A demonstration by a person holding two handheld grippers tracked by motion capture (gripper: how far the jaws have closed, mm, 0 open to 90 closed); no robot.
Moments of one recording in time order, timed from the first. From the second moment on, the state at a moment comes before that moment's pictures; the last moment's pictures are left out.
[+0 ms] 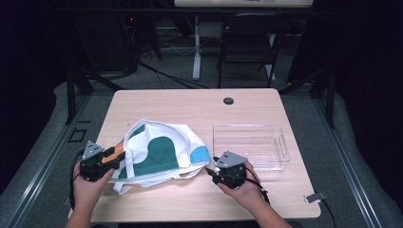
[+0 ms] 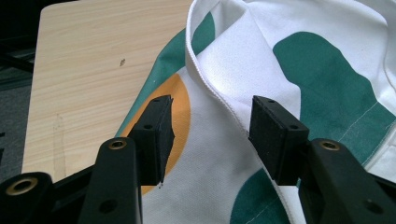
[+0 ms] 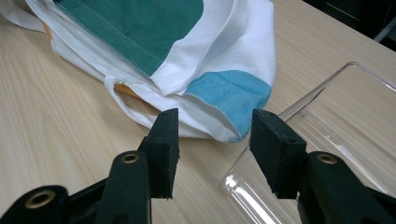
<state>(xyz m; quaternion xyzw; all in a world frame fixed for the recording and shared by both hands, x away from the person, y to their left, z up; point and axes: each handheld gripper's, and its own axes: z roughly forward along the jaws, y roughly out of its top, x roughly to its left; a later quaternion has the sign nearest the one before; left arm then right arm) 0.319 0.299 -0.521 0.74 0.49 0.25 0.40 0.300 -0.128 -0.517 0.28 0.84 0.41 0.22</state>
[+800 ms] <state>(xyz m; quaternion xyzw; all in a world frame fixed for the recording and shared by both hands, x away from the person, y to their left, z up) 0.325 0.292 -0.529 0.75 0.50 0.17 0.39 0.300 -0.125 -0.517 0.27 0.84 0.41 0.22</state>
